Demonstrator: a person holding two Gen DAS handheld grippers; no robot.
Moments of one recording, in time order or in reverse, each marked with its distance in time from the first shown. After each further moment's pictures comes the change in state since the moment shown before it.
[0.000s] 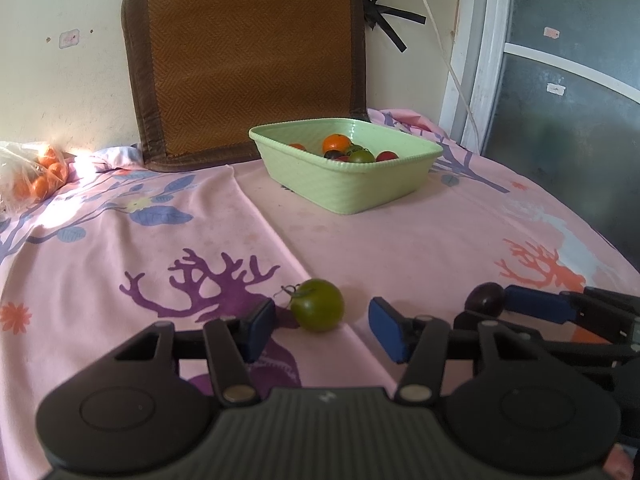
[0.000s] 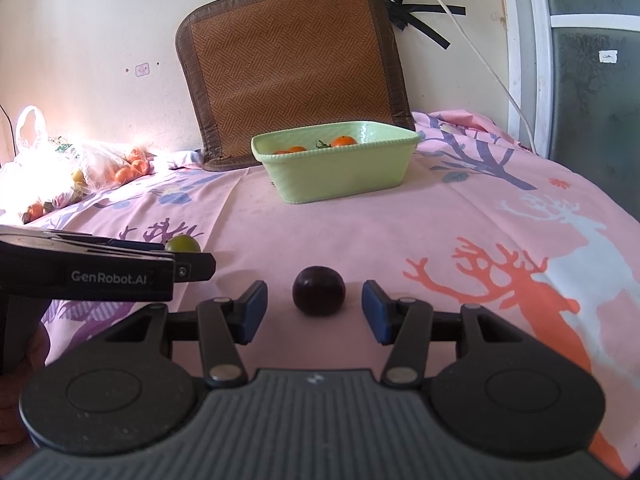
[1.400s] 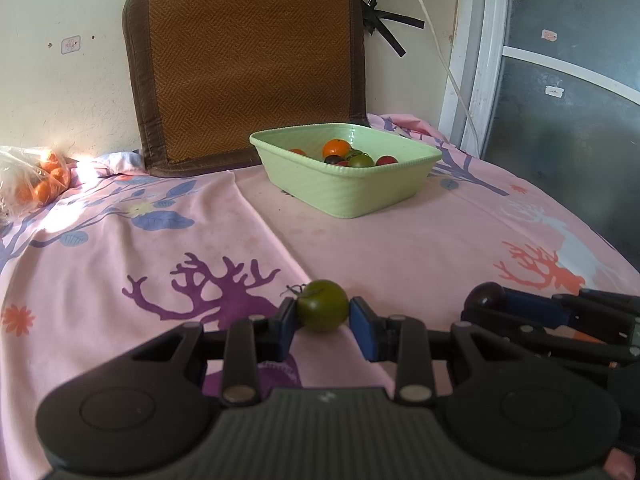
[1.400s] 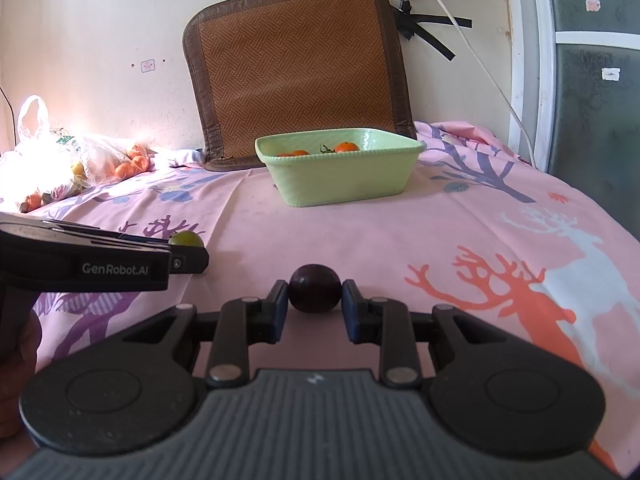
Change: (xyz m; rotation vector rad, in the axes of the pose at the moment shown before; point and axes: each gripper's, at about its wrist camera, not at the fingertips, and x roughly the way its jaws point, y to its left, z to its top) left arm -0.002 0.001 -0.001 0.002 -0.015 -0.001; right arm 0.000 0.003 -0.002 -0.036 -0.023 -0.016
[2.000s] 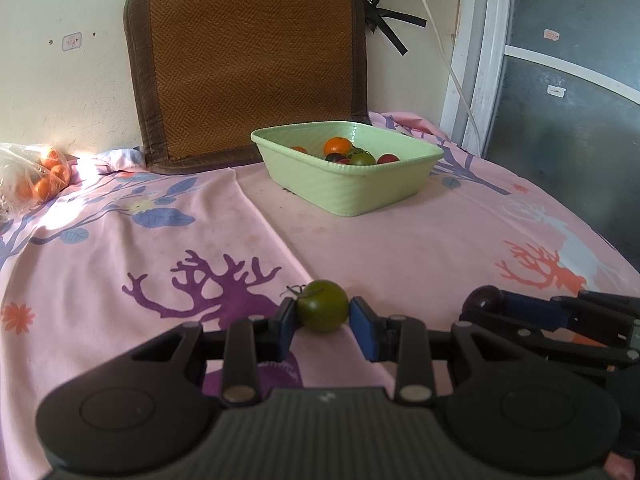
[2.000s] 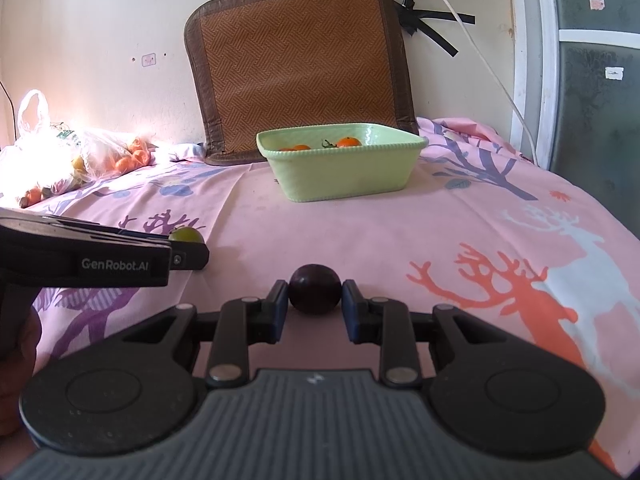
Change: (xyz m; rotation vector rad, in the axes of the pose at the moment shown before) left arm 0.000 0.001 0.000 -0.004 0.005 0.000; right arm 0.002 0.002 0.000 -0.008 0.016 0.000
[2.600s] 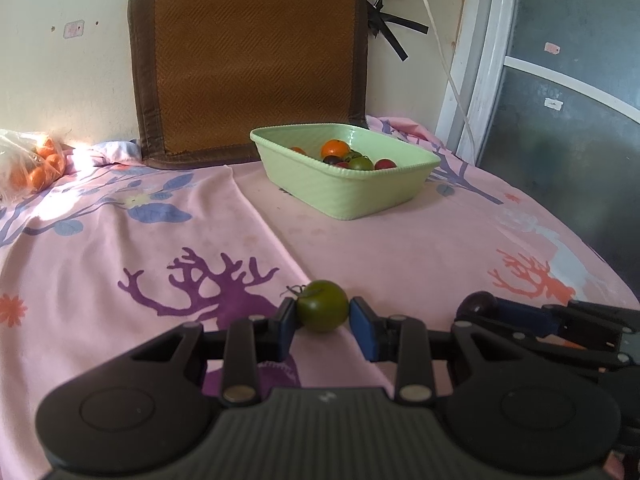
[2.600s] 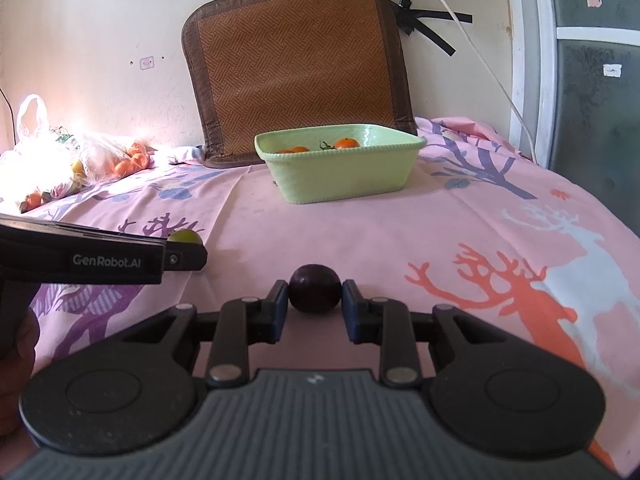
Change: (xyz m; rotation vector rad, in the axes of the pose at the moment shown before) left arm -0.001 0.008 0.002 -0.043 0.001 -0.044; right arm 0.001 -0.002 0.001 0.019 0.004 0.005
